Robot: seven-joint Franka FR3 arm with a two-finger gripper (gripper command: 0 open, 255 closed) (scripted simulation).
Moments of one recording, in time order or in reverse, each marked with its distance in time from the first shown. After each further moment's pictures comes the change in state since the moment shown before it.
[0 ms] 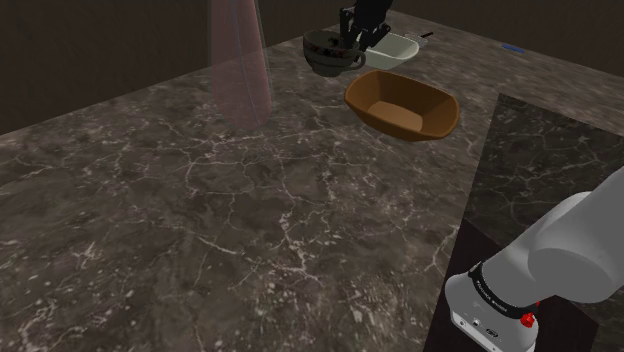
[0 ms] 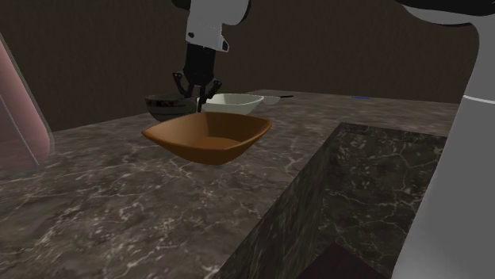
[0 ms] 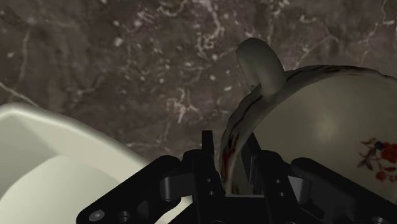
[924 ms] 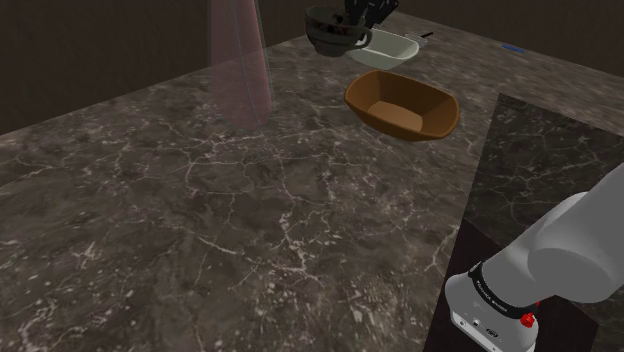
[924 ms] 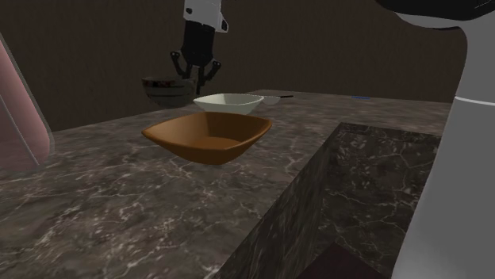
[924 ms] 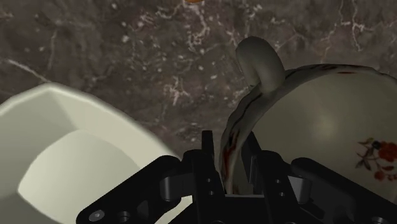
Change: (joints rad) arm -0.002 0.029 -0.002 0.168 -0.003 -0.138 0.023
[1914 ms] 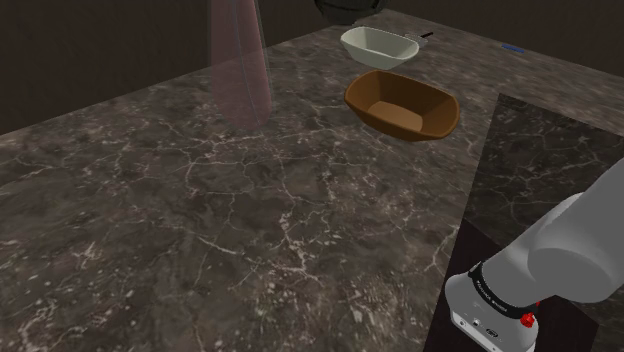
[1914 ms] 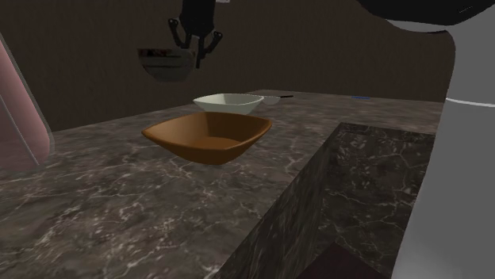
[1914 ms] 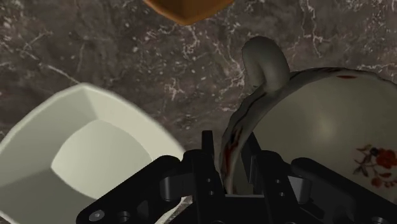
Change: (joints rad) arm -0.002 0.031 -0.001 0.229 0.002 -0.196 0.035
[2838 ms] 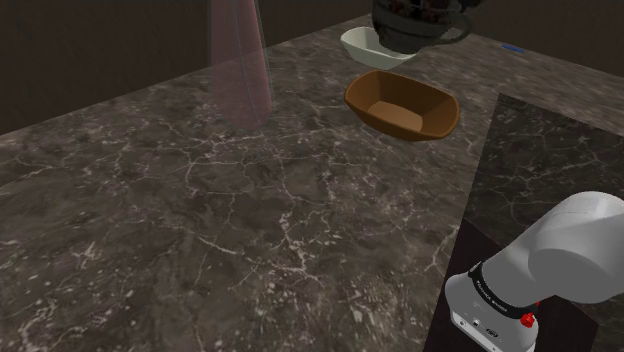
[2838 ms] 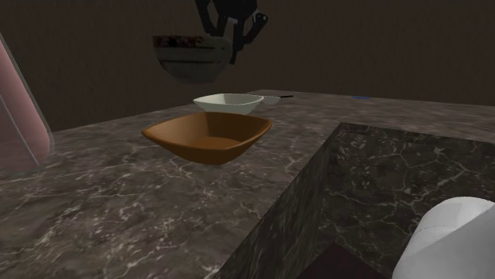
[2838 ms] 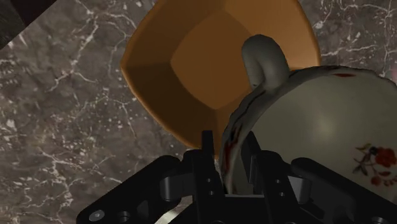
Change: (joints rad) arm 0.009 -0.552 0.020 -0.541 0.000 -0.004 0.029
